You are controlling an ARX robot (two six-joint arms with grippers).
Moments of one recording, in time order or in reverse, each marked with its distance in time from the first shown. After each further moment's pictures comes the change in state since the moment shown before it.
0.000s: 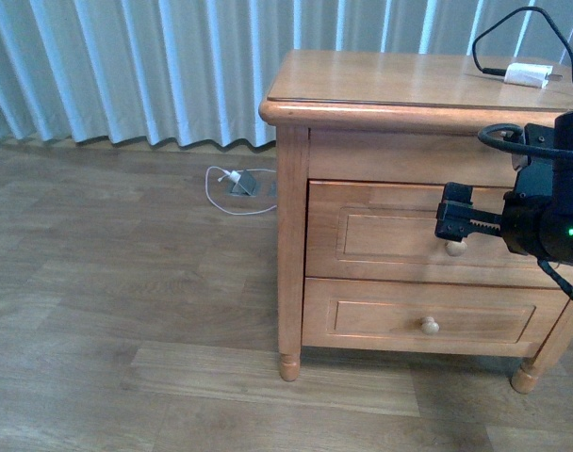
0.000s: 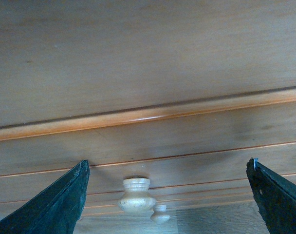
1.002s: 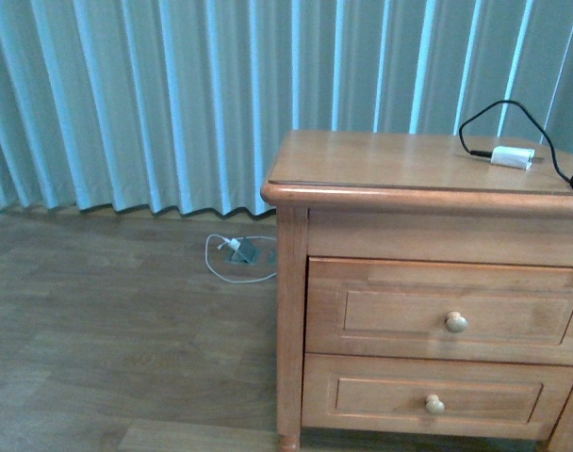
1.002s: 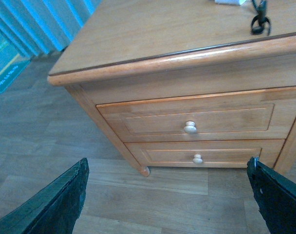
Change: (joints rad) left arm 0.000 0.000 0.000 0.000 0.000 0.000; right arm -0.114 -1.203 -0.537 -0.547 -0.346 -0.004
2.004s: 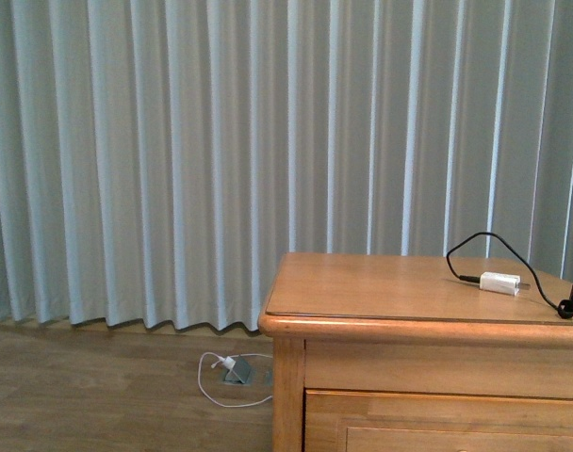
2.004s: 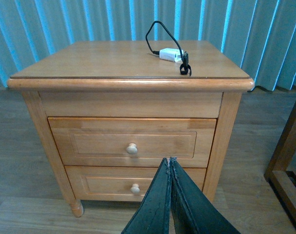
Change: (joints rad) left arm 0.000 0.000 0.000 0.000 0.000 0.000; right arm 0.047 -0.580 -0.484 0.216 0.268 -0.212
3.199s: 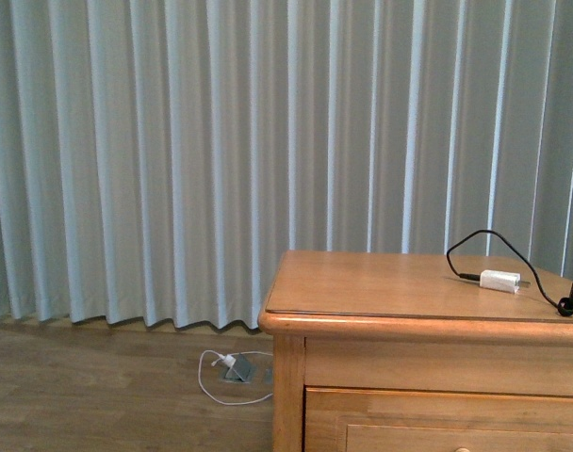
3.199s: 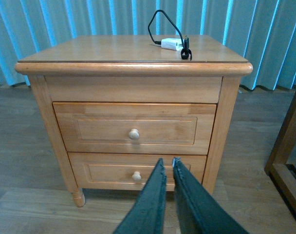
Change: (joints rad) left arm 0.000 0.000 0.000 -0.001 0.000 0.000; right arm 0.000 -0.412 -0.124 -0.282 -0.001 -0.003
